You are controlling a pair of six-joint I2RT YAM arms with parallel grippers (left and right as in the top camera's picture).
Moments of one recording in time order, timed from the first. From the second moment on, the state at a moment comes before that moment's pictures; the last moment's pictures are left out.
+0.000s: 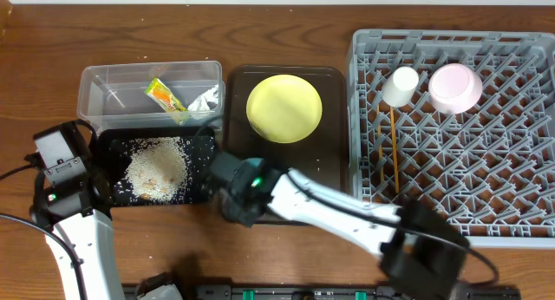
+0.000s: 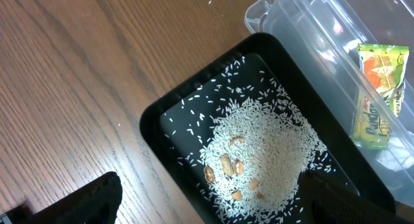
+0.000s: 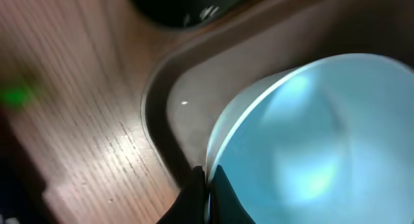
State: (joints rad) left arm 0.44 1.08 0.95 -0.90 -0.17 -0.54; right arm 1.06 1.91 1.43 -0.76 -0.06 0.08
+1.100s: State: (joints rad) left arm 0.44 1.08 0.95 -0.90 -0.17 -0.54; right arm 0.01 1.52 1.39 -0.97 -1.06 0.01
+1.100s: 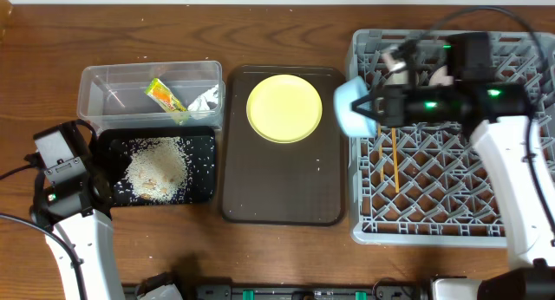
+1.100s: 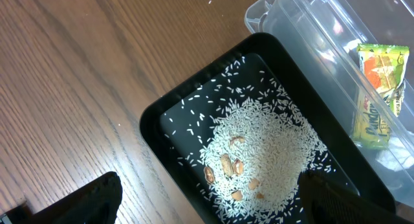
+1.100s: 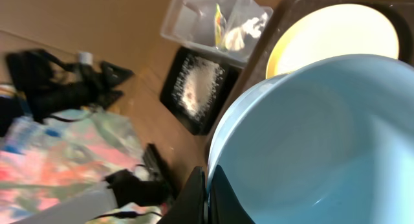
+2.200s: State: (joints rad) left arm 0.44 1.08 0.95 -0.90 -0.17 -0.54; right arm -0.66 1.52 0.95 -0.90 -1.37 -0.33
